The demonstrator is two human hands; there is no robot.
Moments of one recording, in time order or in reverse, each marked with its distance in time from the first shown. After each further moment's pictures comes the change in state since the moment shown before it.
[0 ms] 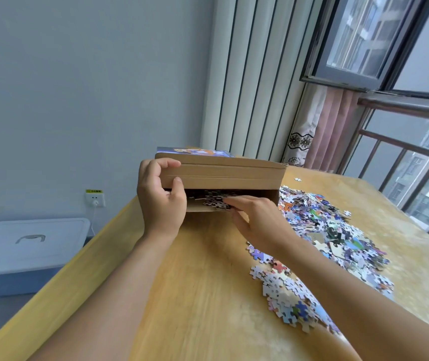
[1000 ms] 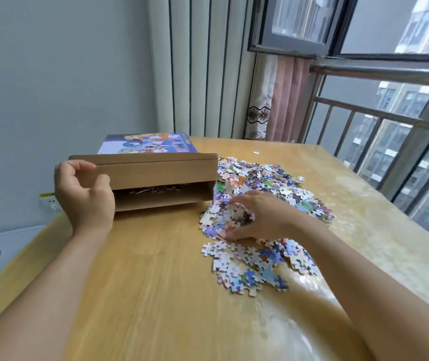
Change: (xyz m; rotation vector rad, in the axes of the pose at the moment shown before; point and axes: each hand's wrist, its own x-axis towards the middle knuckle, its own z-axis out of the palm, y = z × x) left_hand -0.003 -0.029 -0.004 0.089 0.062 -0.212; right_hand -0.069 0.072 -0.045 -0.027 -0.531 0.432
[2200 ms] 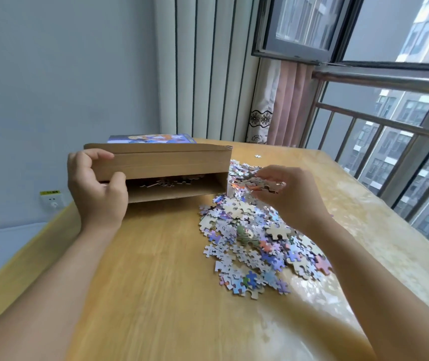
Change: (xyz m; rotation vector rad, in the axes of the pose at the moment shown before) left_hand -0.006 0.020 0.003 0.001 -0.068 0.211; right_hand -0.029 -0.004 -0.026 0.387 0.711 -0.106
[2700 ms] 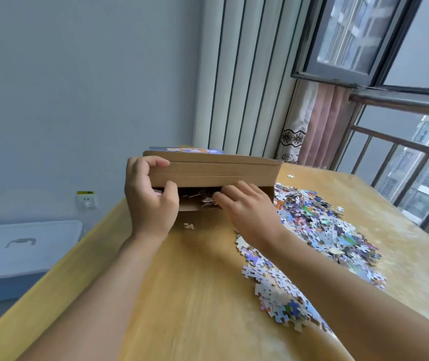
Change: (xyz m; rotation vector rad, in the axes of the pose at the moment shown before) left_hand 0.005 0.010 -0.001 -0.043 0.008 0.092; right_hand 0.039 -0.052 0.116 -0.548 0.008 -0.750
